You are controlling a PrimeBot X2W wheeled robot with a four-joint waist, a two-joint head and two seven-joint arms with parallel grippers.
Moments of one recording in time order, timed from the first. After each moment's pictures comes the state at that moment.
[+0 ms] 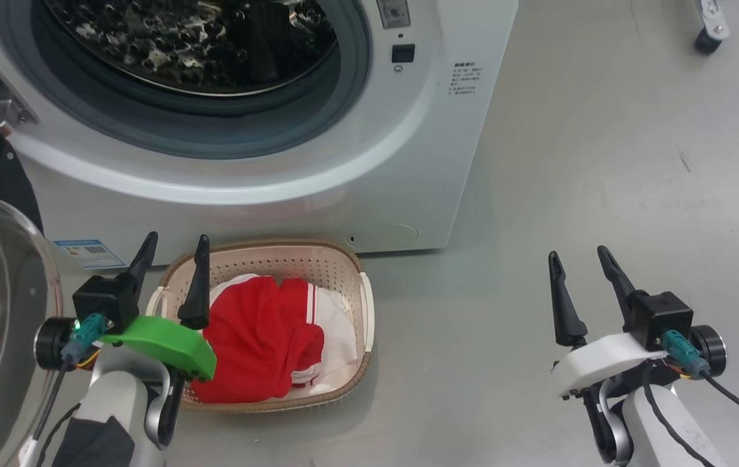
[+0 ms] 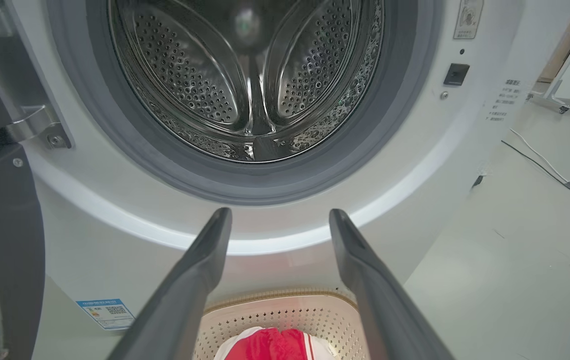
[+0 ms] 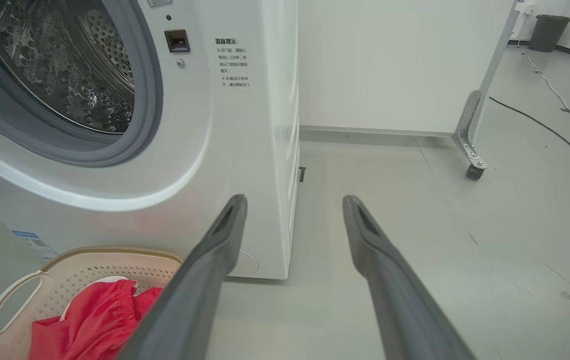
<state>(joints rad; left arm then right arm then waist) -0.36 0.06 -0.16 0.52 -0.32 -0.08 -0.25 -0.17 -0.06 0.20 0.33 0.24 -0.05 -0.26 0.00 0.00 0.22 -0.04</state>
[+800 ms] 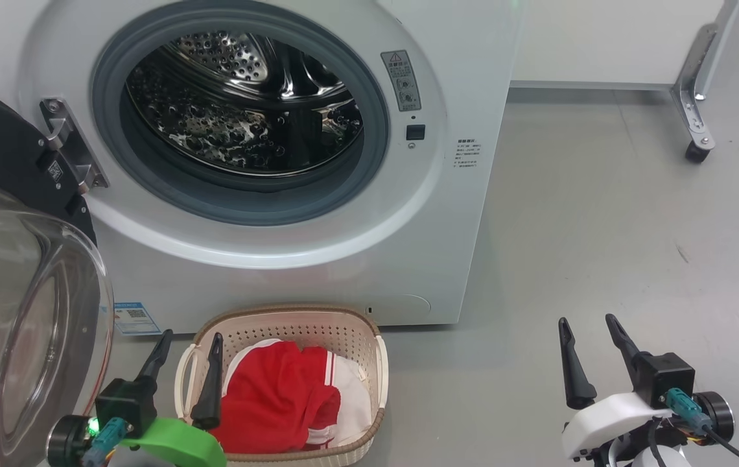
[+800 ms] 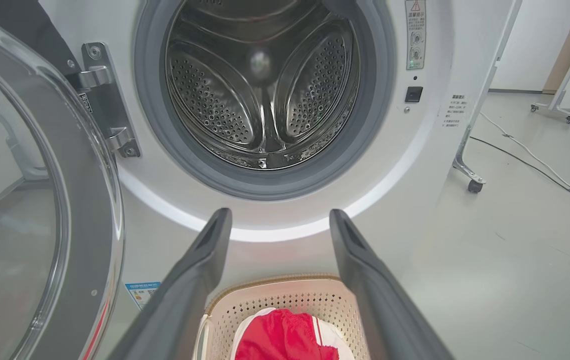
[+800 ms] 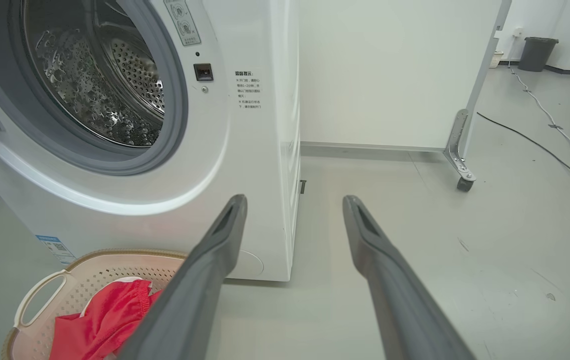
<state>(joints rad) -0.06 0.07 -0.19 0.33 -0.29 -0.03 -0.25 -0.02 -0.06 0.17 0.34 0.24 -0.05 -0.26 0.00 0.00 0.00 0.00</state>
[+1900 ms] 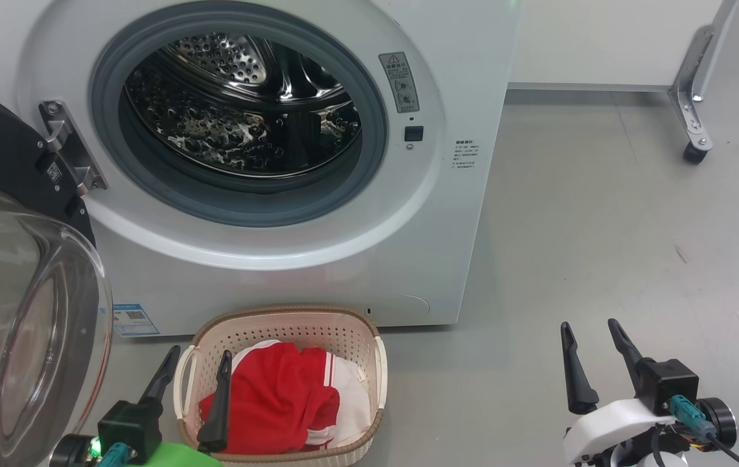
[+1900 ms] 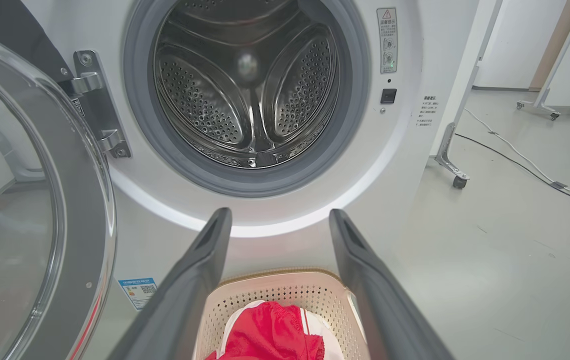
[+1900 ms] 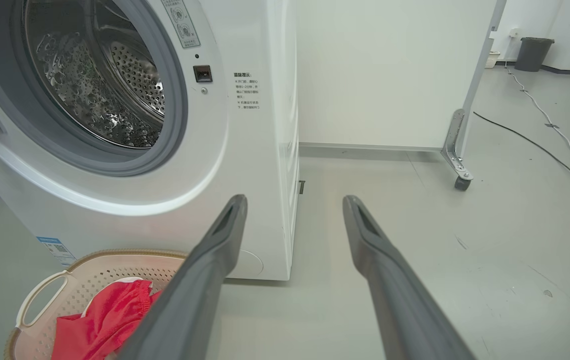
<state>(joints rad) 0.07 0.08 -0.21 0.12 -0.28 0.01 -0.16 0.01 -0.06 0.17 0.31 0.24 -0.05 -0.26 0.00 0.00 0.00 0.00</state>
